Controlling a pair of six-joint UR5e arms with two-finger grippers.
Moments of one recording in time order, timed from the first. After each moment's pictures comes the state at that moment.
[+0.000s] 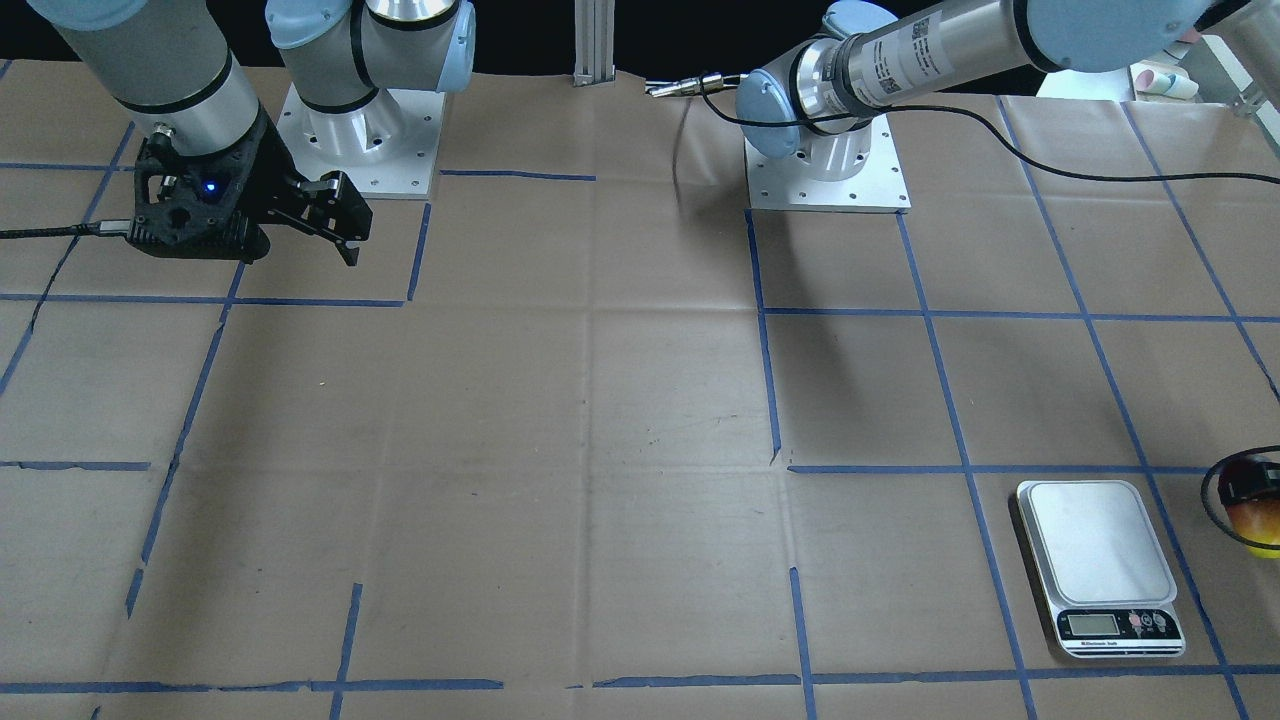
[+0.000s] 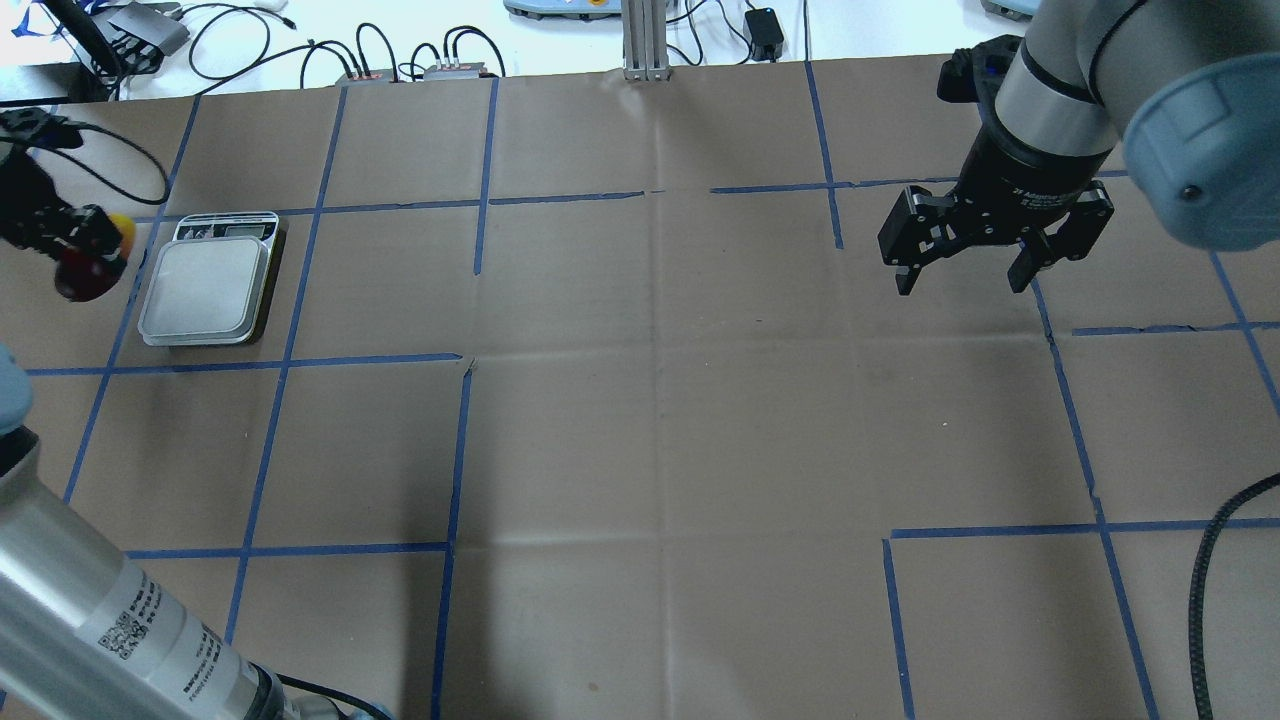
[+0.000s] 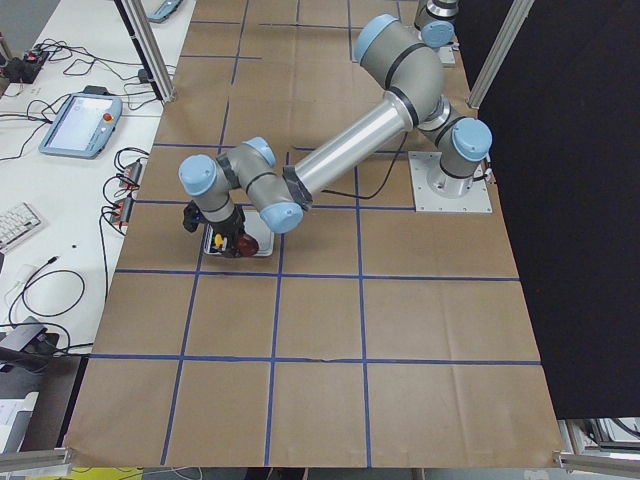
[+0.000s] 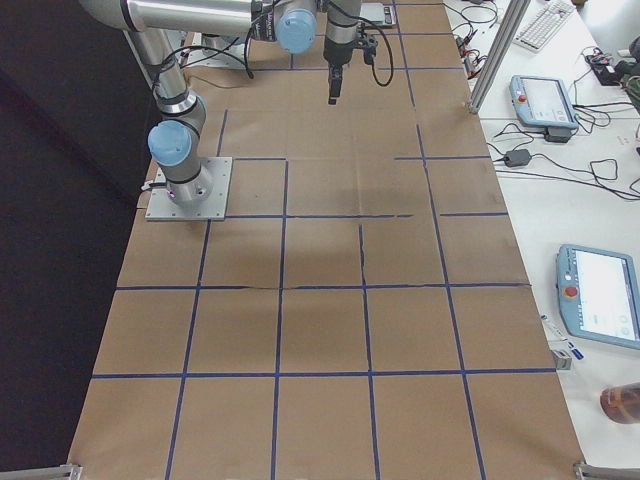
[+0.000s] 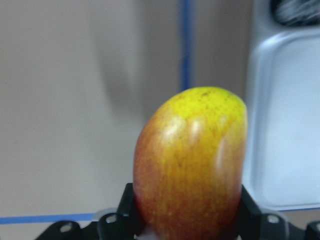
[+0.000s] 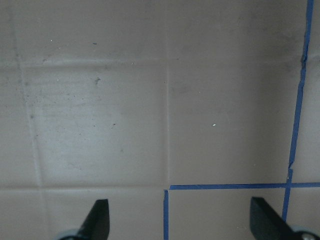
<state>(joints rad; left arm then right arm) -1.05 -2.23 -1.24 -1.33 1.67 0.61 1.53 -1.60 1.68 -1.57 -1.56 -0.02</state>
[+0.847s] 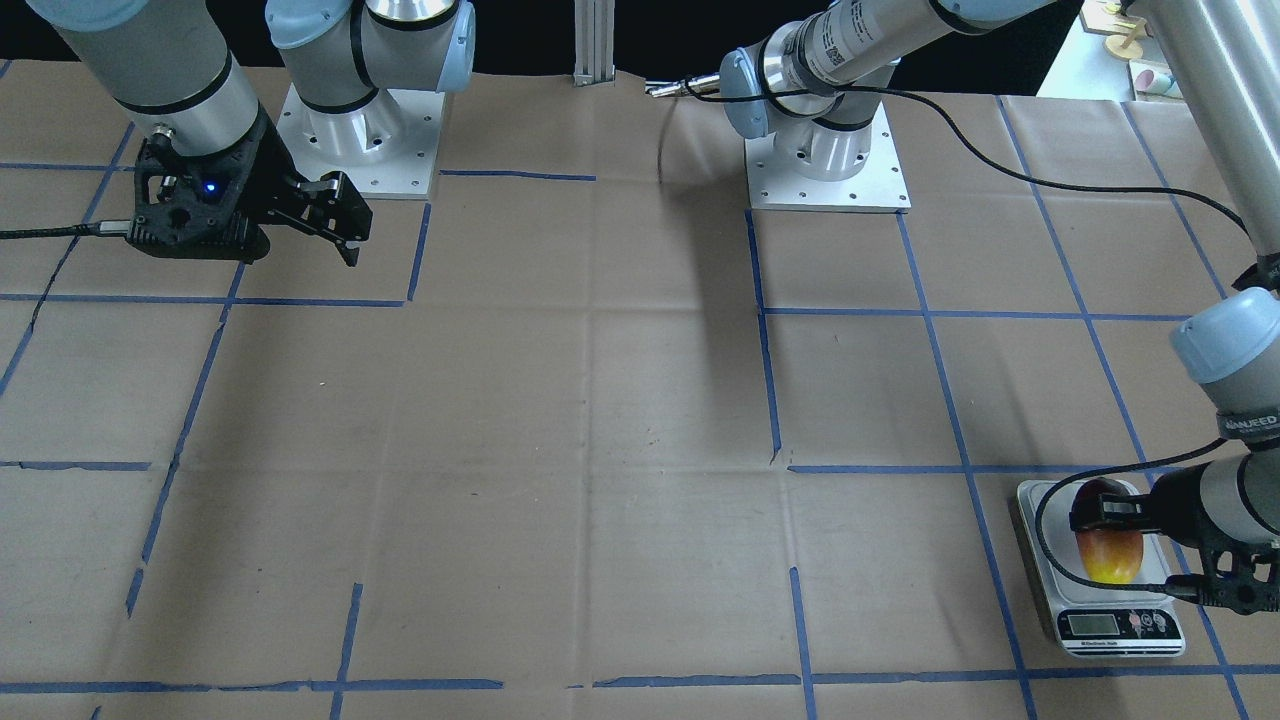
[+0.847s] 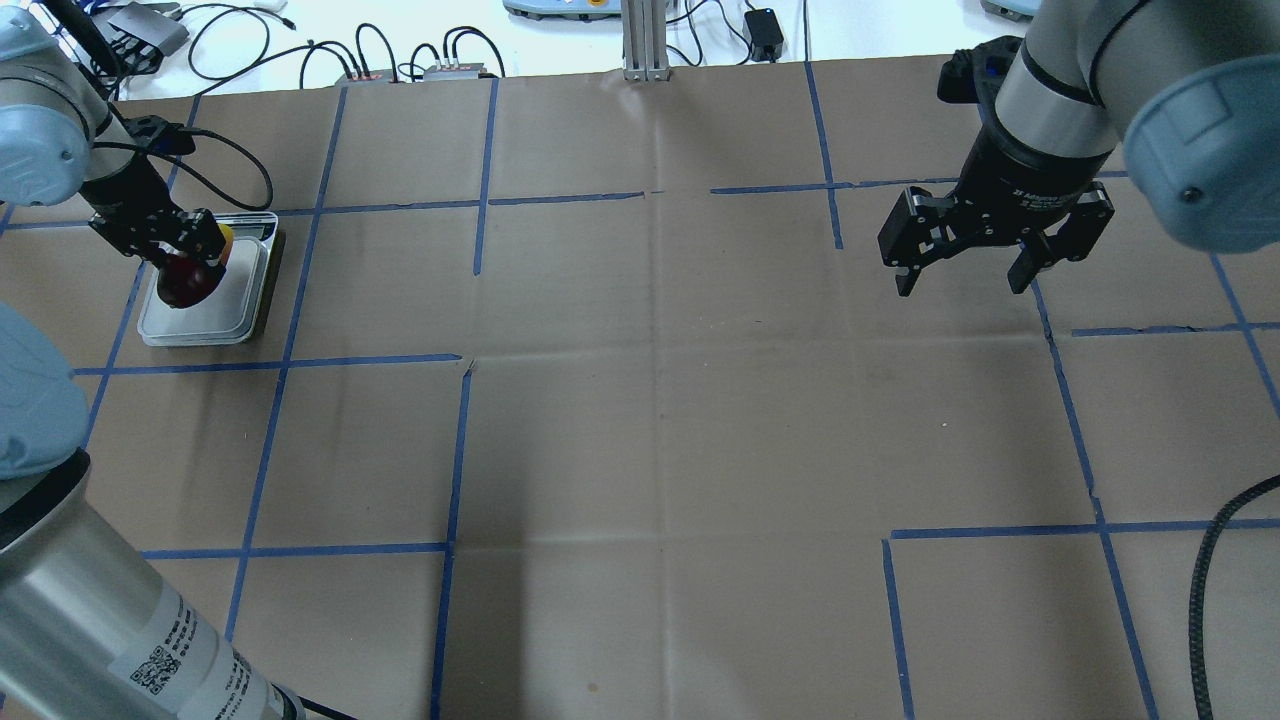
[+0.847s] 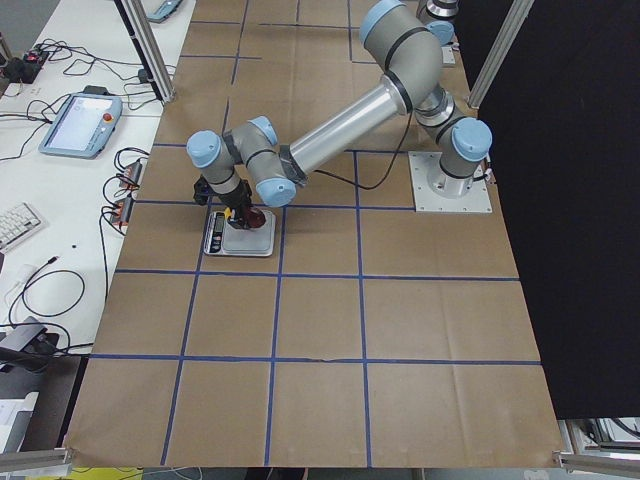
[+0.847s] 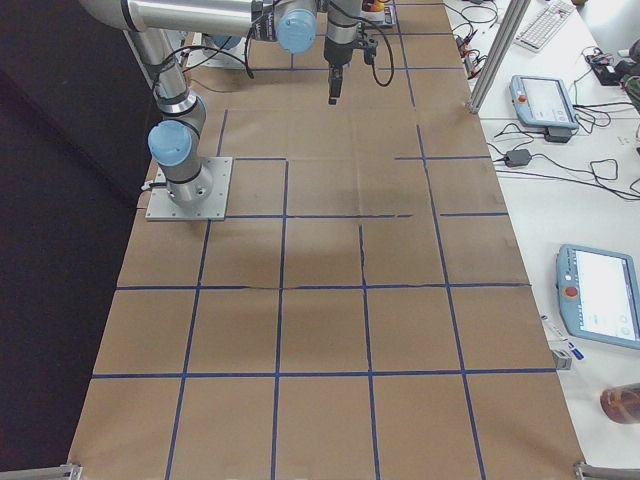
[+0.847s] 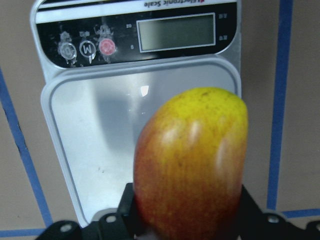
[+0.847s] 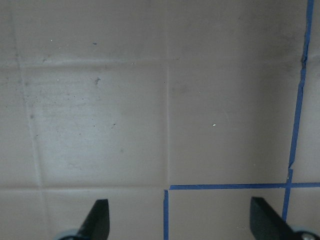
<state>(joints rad) -1.10 -2.21 -1.33 -1.32 1.66 0.55 1.53 -1.60 1.68 -1.57 -1.56 -0.02</state>
